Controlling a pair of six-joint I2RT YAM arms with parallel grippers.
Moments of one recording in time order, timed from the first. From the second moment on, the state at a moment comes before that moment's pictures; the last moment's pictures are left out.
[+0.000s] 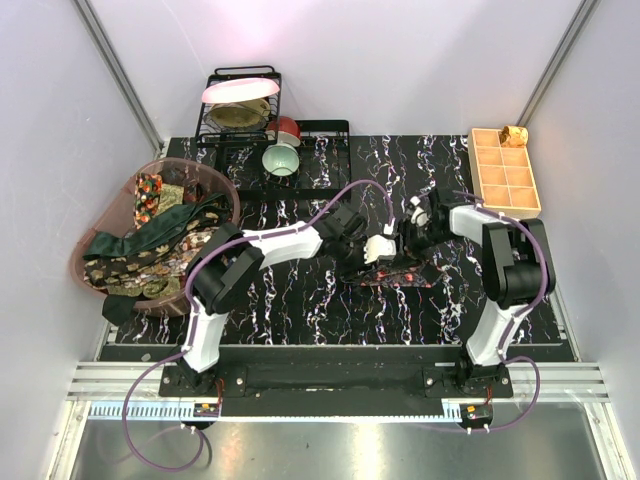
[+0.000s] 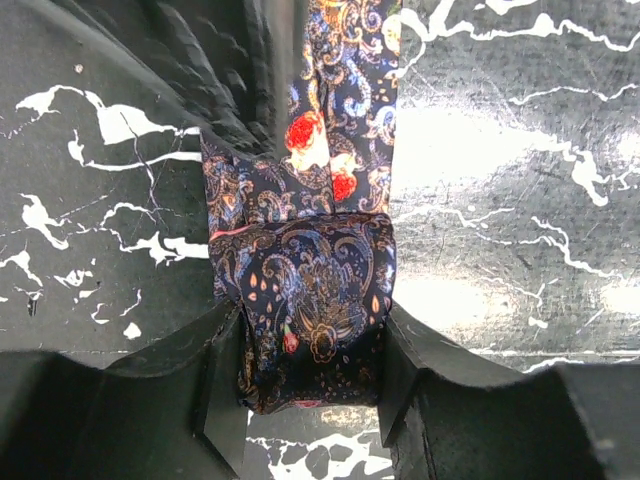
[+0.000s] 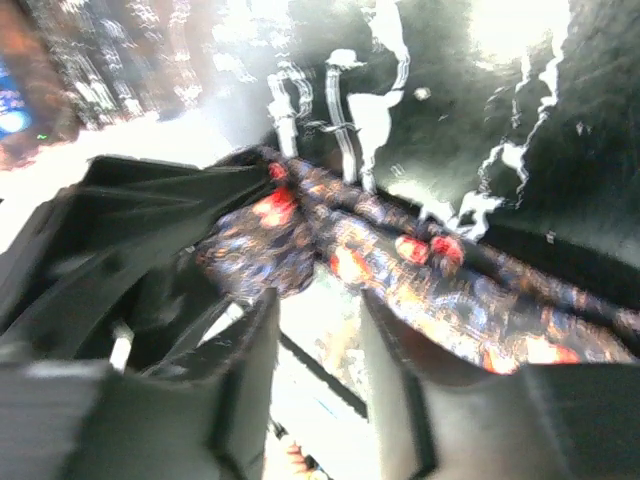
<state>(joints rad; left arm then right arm) -0.82 2.04 1.37 -0.37 0.48 0.59 0.13 1.86 1.07 -0.57 -0.75 0.32</state>
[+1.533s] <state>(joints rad) -0.79 2.05 1.38 -0.35 0.58 0.49 0.22 1.90 1.03 -0.41 -0.83 0.36</state>
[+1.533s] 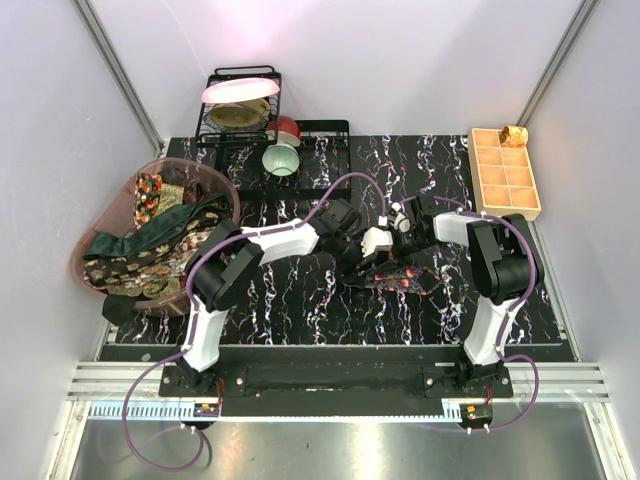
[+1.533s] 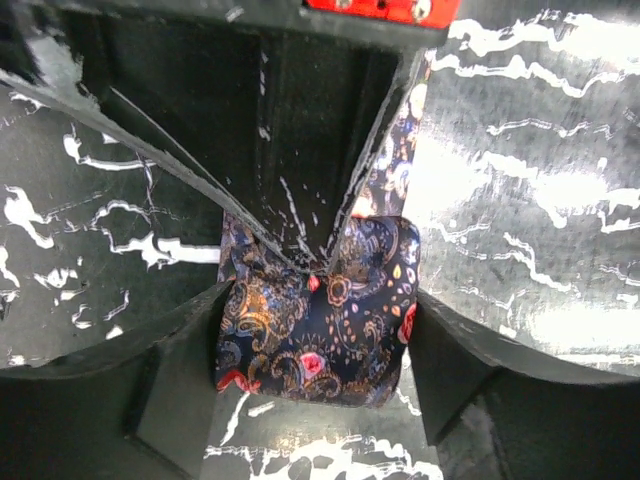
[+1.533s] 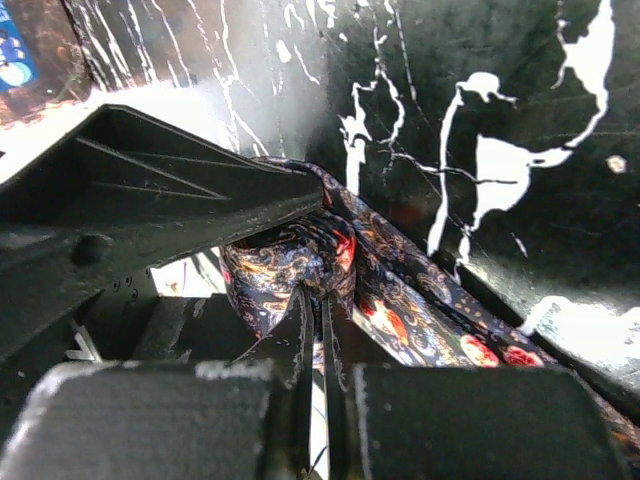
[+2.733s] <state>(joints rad) -0.86 2.05 1.43 -0.43 0.36 0.55 0.14 1.85 1.06 -0.57 -0.86 0.27</state>
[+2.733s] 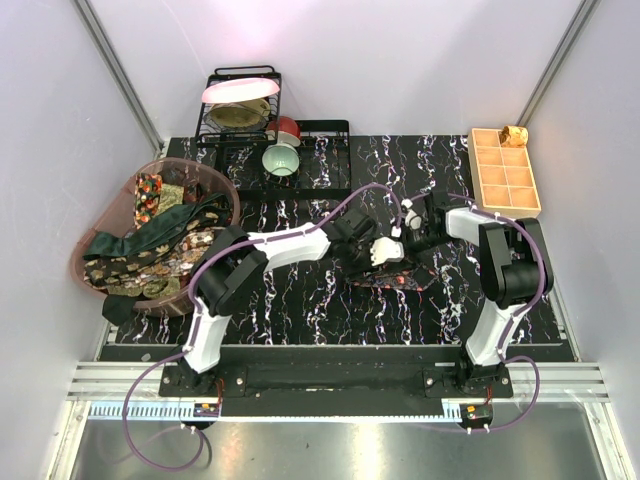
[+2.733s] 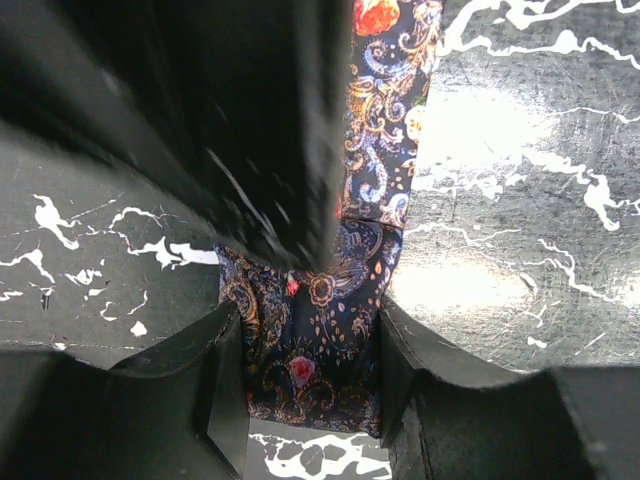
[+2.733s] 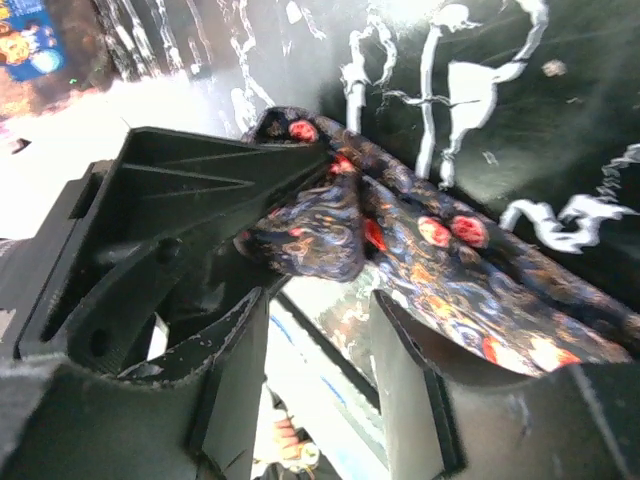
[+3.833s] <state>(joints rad) -0.86 2.10 1.52 -0.59 0.40 0.60 0.25 1.89 1.01 -0.39 -0.85 0.34</state>
